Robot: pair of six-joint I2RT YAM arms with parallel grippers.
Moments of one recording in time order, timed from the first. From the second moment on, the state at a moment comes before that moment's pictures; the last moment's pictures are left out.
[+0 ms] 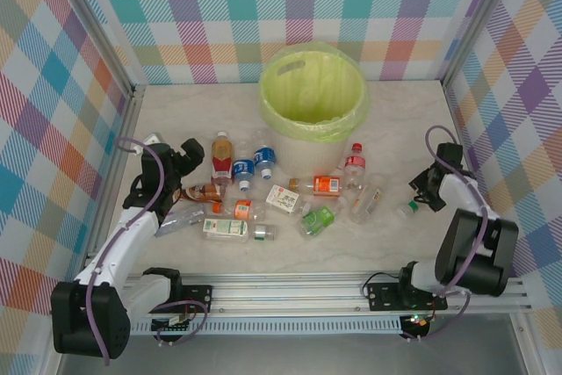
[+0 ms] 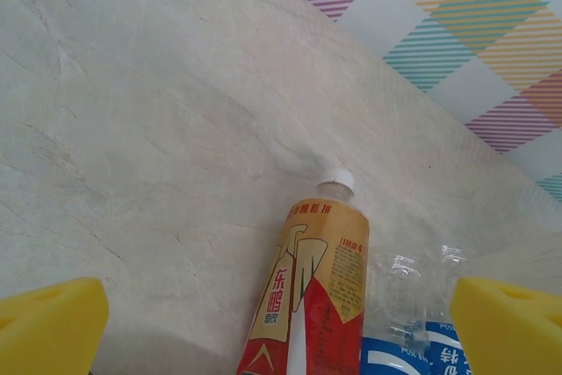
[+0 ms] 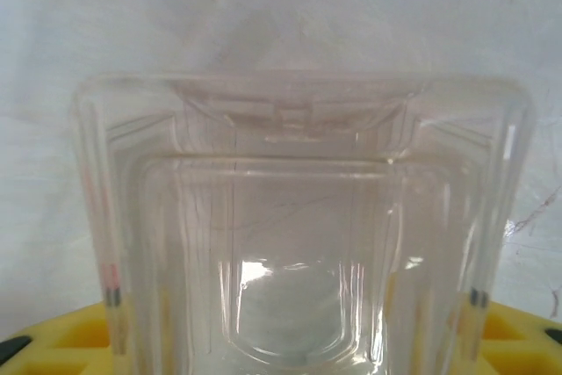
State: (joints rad) left arm -0.09 1.03 0.63 -0.13 -0.12 -0.68; right arm -0.28 1.33 0.75 -0.55 0.04 0.60
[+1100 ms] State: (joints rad) left arm -0.15 1.12 0.80 -0.55 -0.05 -0.89; right arm 0.26 1.68 1.77 -0.29 -0.62 0.30
